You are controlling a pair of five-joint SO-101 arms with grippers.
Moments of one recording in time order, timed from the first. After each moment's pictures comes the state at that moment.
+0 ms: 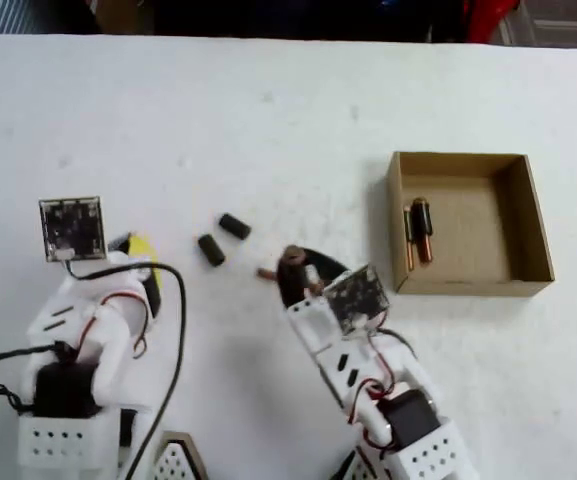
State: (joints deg) left arm -5.0 -79.6 66.6 58.4 8.7; right arm -30.4 -102.2 92.2 34.3 6.2
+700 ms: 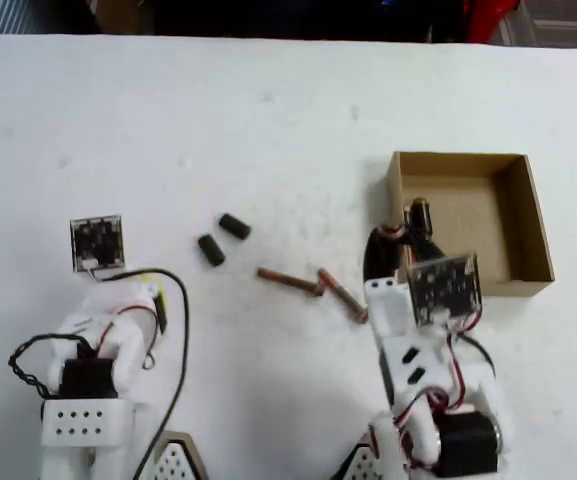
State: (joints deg) left arm -7.9 -79.5 84.5 51.8 8.7; right arm -9.3 -93.9 62.8 56.0 11.8
